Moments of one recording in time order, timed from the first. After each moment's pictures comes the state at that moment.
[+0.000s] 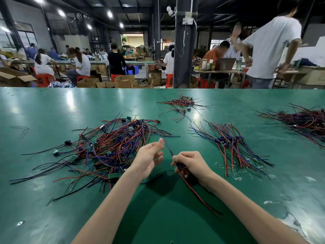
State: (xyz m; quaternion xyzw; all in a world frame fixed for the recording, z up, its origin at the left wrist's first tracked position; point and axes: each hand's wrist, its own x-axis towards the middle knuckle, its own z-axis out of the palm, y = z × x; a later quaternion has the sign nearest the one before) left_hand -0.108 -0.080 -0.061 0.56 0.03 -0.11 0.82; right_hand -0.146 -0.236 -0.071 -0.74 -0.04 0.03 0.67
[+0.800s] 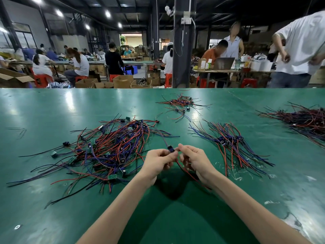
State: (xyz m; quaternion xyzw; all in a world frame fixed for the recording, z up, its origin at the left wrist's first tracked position) left_hand -0.129 -0.101 -0.066 0.67 -0.08 -0.07 0.73; right_hand -0.135 -0.242 -0.069 -0.66 0.00 -0.01 0.75
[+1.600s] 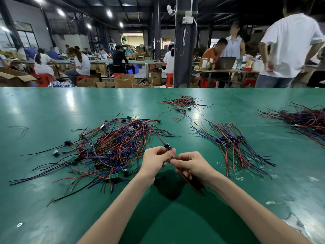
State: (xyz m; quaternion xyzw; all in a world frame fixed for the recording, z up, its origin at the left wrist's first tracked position) left_hand -0.123 -0.096 -0.071 0.69 -0.05 -0.02 0.72; right_hand -0.144 -0.241 -0.074 -0.72 -0.05 0.09 0.69
